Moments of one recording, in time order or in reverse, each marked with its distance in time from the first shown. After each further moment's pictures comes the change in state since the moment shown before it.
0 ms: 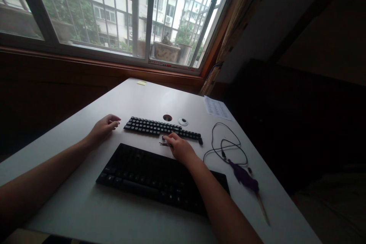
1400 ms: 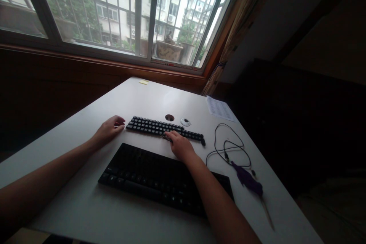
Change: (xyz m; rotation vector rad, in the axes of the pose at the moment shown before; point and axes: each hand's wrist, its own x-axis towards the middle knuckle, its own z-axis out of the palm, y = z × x) left_hand -0.009 0.011 0.007 0.131 -0.039 0.132; right_hand 0.018 -0.006 0.005 0.008 0.026 0.098
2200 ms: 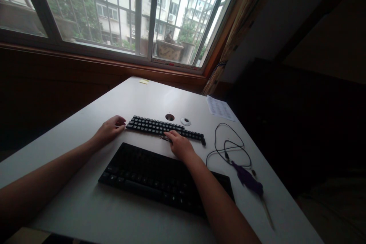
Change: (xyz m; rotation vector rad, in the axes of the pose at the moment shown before) left_hand 0.001 -0.006 0.004 0.035 -0.002 0.052; right_hand 0.001 0.000 0.003 -0.071 -0.053 0.006
